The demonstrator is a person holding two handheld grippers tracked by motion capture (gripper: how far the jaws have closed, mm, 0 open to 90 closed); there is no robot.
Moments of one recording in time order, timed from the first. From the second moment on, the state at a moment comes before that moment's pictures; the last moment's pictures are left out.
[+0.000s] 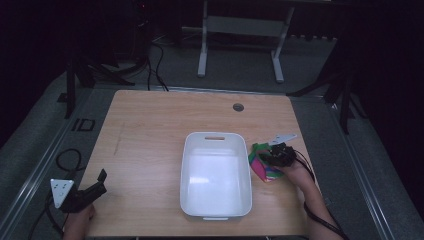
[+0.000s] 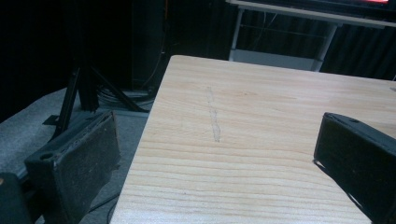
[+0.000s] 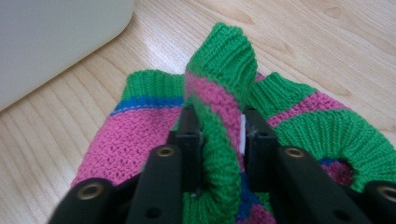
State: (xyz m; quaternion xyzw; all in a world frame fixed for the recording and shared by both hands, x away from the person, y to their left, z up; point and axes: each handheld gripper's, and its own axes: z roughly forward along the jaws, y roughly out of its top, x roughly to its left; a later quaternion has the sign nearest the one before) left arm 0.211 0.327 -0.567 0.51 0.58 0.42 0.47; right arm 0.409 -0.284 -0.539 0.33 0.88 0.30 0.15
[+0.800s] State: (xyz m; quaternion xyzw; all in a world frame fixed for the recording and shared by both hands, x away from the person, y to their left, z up) left arm 0.211 0.327 -0.567 0.51 0.58 0.42 0.47; right arm 0.371 -0.335 -0.502 0.37 0.82 0.40 0.20
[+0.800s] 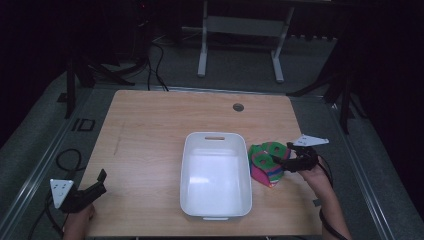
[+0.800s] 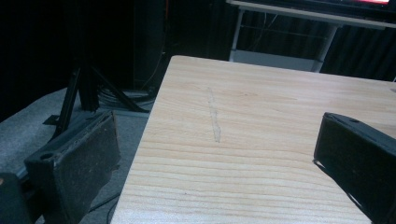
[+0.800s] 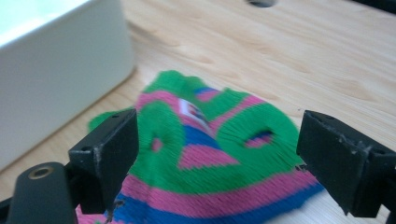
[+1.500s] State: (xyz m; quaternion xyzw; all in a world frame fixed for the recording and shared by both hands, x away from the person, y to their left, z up) left arm 0.211 0.326 -0.567 0.51 0.58 0.42 0.47; right arm 0.319 -0.391 -0.532 0.49 0.72 0.40 0.28
